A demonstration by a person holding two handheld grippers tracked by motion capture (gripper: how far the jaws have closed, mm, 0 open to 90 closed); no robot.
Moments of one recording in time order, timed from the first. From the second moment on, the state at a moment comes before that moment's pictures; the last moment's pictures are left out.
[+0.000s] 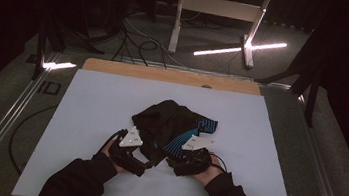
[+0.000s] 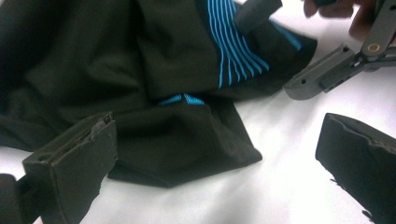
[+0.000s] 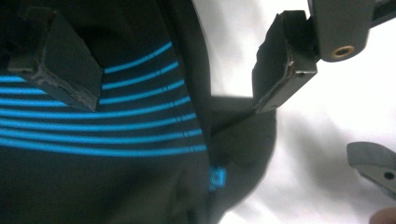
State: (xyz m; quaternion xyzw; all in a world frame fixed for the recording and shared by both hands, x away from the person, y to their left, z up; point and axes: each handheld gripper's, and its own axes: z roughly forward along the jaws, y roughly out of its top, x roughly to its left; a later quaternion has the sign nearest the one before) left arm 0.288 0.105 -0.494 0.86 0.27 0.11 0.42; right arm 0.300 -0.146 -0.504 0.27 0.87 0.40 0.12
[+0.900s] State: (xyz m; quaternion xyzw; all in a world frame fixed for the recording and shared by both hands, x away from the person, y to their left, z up) left arm 0.299 0.081 -0.516 0.89 0.27 0.12 0.34; right arm 0.301 -0.150 -0.508 0.28 0.88 0.35 0.15
